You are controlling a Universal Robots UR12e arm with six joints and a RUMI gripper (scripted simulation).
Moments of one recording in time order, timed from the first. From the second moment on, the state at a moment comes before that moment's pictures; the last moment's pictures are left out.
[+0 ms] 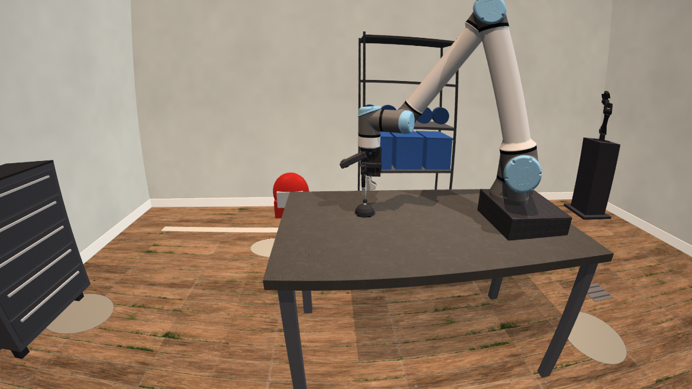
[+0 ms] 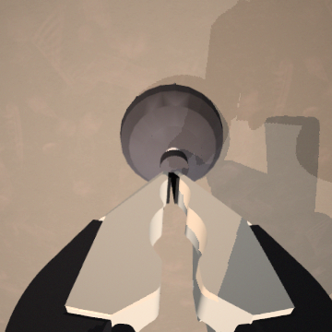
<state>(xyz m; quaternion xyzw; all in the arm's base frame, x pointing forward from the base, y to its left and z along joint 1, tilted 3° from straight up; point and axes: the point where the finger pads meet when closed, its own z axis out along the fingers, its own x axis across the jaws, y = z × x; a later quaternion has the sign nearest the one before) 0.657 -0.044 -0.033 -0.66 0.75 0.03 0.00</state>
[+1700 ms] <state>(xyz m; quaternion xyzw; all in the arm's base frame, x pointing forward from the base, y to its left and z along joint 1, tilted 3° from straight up) 0.657 -0.044 -0.043 -0.66 0.75 0.03 0.00</state>
